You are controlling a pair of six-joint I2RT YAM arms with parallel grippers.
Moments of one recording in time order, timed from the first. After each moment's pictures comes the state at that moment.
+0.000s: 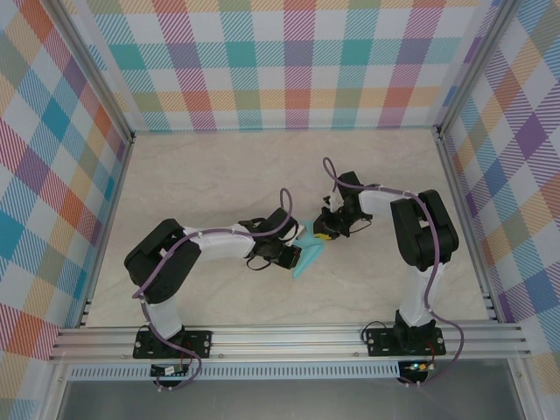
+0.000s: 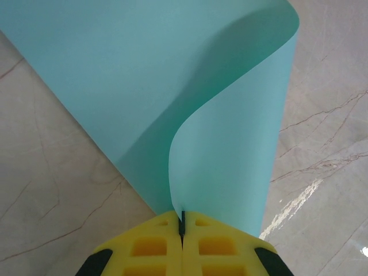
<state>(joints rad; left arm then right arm) -0.83 1.80 1.00 -0.30 0.23 -0.34 0.35 1.95 1.13 -0.55 -0.65 0.47</state>
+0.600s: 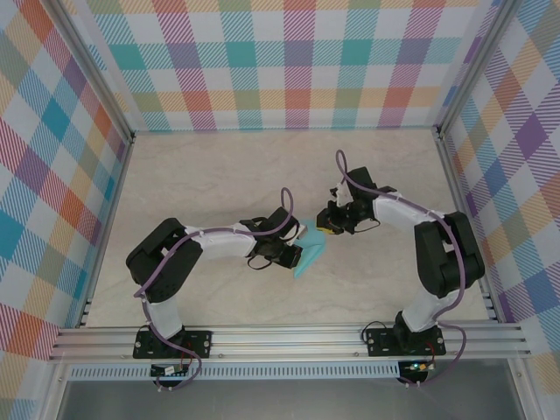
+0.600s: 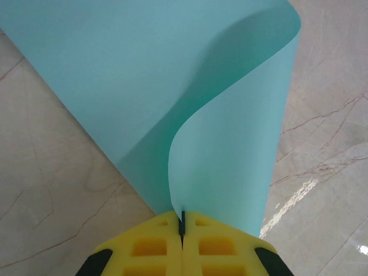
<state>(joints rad) -0.83 1.81 1.01 -0.30 0.23 -0.34 0.35 1.68 1.01 -0.49 -0.68 0.56</state>
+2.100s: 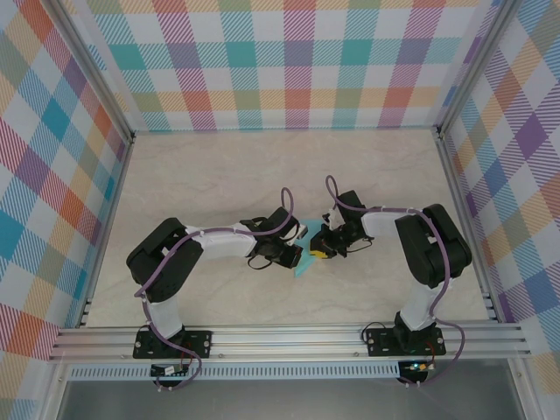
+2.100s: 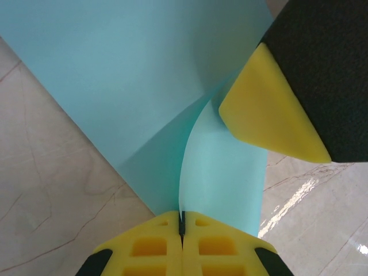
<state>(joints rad) -0.83 1.82 1.01 -0.29 0.24 -0.34 0.42 1.79 0.85 -0.32 -0.75 0.66</state>
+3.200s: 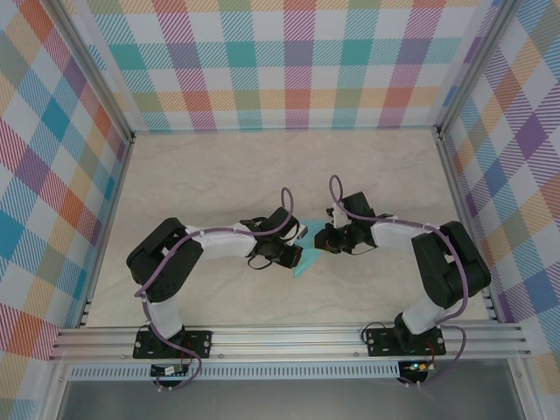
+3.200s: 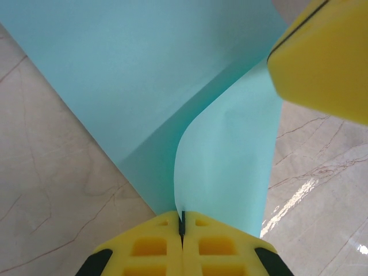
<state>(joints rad) -0.83 1.82 1.01 -0.29 0.23 -0.34 0.42 1.62 0.74 -0.20 -0.64 0.56</state>
